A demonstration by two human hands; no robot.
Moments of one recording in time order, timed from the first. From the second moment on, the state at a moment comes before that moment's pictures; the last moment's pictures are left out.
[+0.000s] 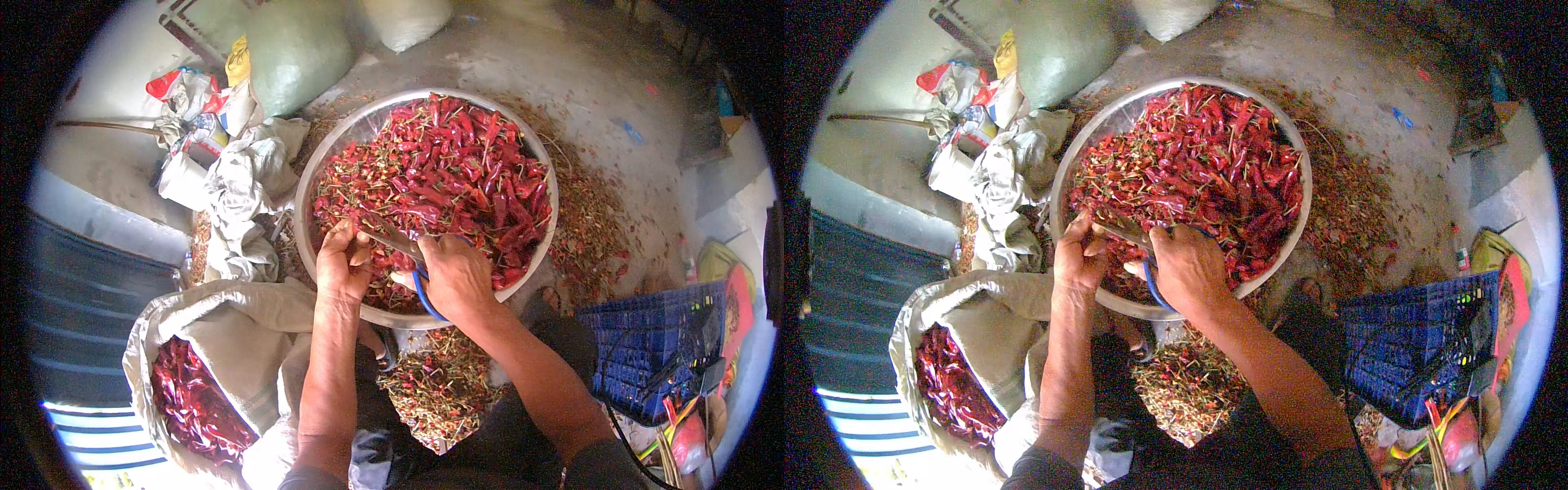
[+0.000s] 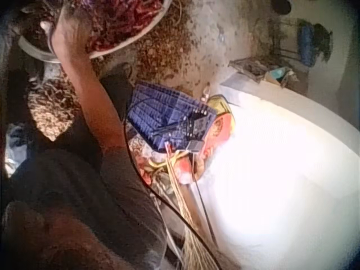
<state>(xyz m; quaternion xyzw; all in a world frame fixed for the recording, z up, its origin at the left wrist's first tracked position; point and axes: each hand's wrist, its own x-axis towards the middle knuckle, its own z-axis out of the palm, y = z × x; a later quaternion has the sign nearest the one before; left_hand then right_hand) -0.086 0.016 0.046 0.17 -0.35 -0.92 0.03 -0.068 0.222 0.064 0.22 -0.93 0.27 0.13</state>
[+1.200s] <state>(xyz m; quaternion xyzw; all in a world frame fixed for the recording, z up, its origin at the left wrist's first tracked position) -0.067 0.031 0.075 0.01 -0.68 -0.74 0.02 -0.060 0.233 0.079 0.22 -0.74 0.62 -0.17</state>
